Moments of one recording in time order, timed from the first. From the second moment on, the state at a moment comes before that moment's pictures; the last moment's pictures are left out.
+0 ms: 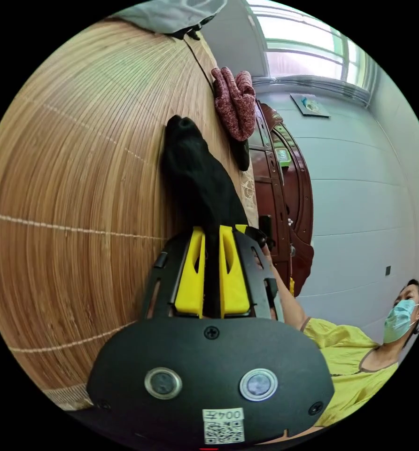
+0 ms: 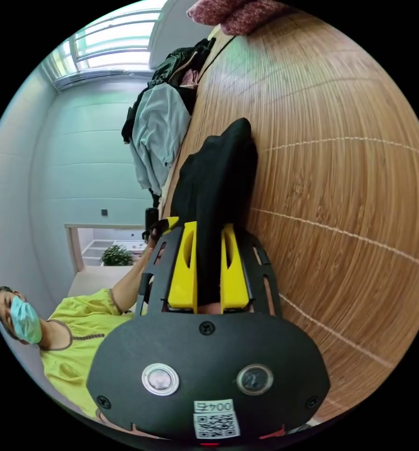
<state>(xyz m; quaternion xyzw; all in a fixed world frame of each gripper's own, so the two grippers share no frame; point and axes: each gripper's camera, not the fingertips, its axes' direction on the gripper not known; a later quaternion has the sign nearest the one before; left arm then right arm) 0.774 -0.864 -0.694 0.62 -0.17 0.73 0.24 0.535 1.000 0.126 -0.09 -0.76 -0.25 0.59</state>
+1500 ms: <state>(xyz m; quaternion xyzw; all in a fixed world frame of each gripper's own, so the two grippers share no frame) 1.246 -1.606 -0.414 0.28 -0.79 0.54 0.11 1.113 1.475 -0.009 0.15 -0.56 0.50 0.65</state>
